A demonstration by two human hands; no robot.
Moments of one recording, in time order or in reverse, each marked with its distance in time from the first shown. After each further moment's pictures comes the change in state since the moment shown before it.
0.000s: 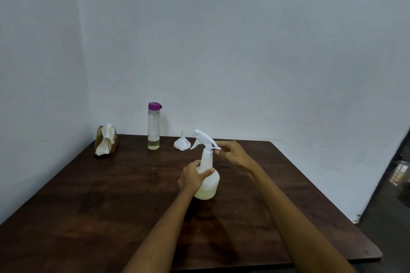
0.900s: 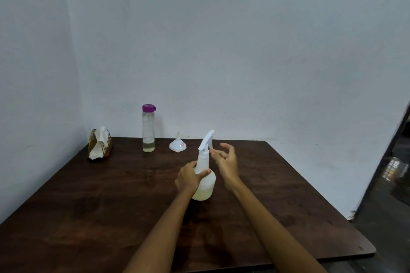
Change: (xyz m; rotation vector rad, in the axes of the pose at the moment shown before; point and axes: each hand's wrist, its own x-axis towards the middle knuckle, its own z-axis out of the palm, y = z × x) left_hand -0.005 0.010 0.003 0.071 0.028 -0.022; right_hand -0.014 0.014 0.049 0.594 0.476 0.261
